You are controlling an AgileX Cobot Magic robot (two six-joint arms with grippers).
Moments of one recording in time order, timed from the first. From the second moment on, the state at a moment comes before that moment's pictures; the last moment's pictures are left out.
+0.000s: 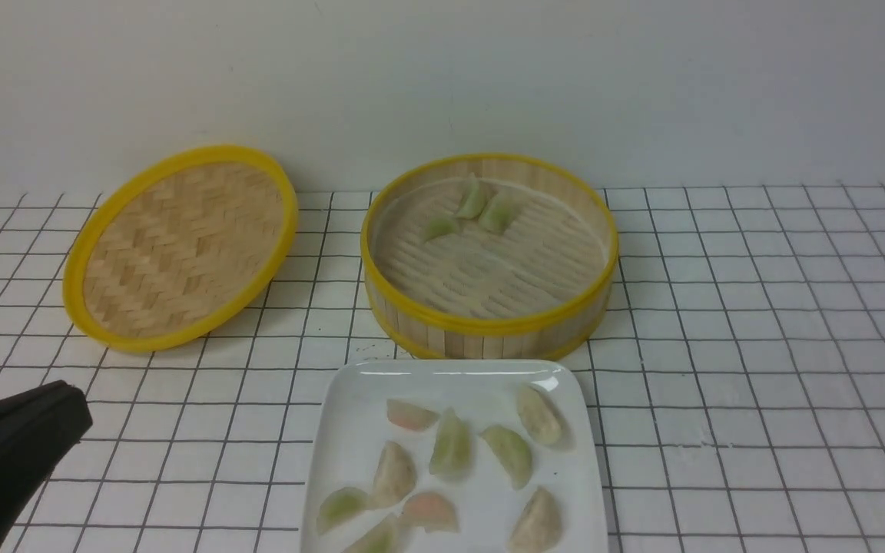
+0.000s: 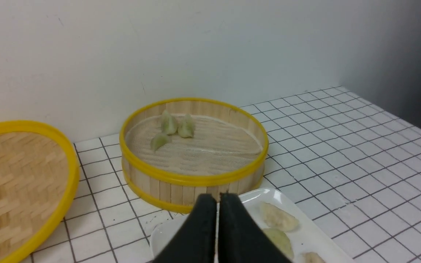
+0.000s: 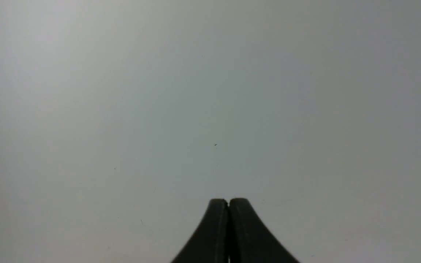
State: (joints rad) right arm 0.49 0.00 -0.43 -0.98 0.31 1.05; left arm -0.40 0.32 -0.45 -0.38 0.39 0.26
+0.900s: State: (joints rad) right arm 0.49 0.00 -0.43 -0.99 0.31 1.05; left arm -0.03 -0.01 0.03 -0.02 0.38 -0.01
